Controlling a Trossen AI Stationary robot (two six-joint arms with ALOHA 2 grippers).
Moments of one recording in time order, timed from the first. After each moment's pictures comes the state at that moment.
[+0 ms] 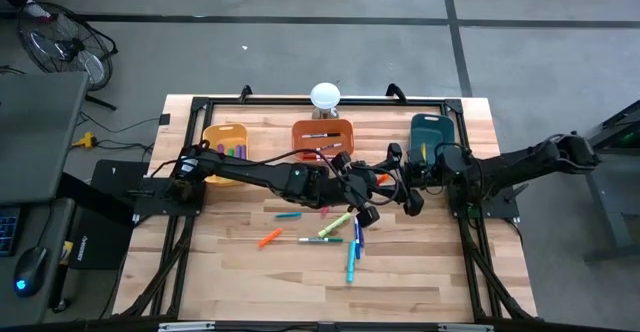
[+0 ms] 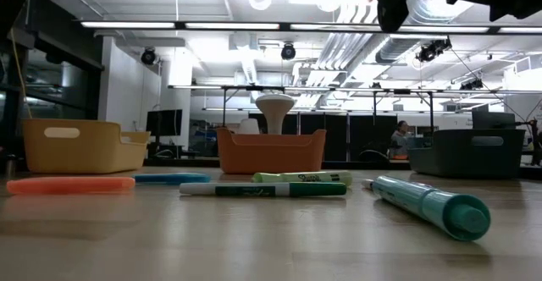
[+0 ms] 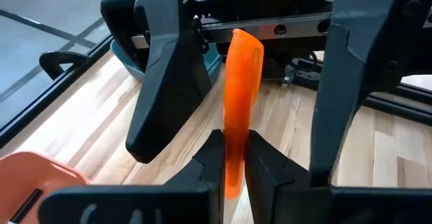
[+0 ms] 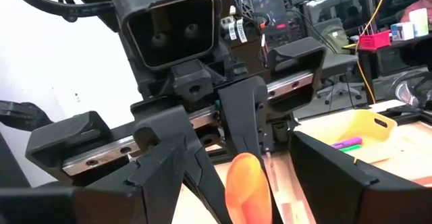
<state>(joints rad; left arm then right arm) -0.20 2.03 2.03 -0.58 -0.53 -0.36 0.08 0.99 0.41 0.72 -0.06 0.31</state>
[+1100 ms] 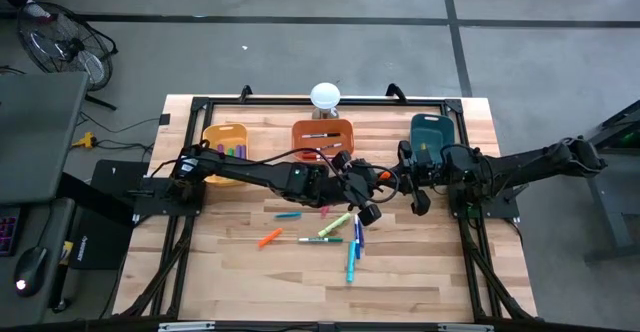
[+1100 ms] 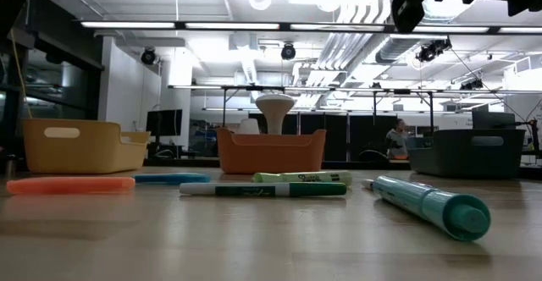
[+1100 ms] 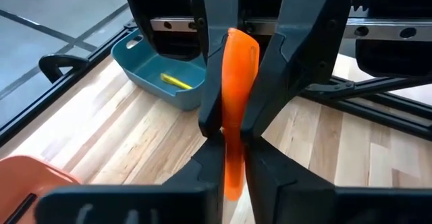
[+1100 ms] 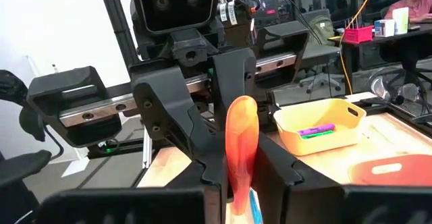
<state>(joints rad) -0.20 2.03 2.04 -0.56 -0.53 -0.38 0.08 0.82 0.41 0.48 -0.03 0.23</state>
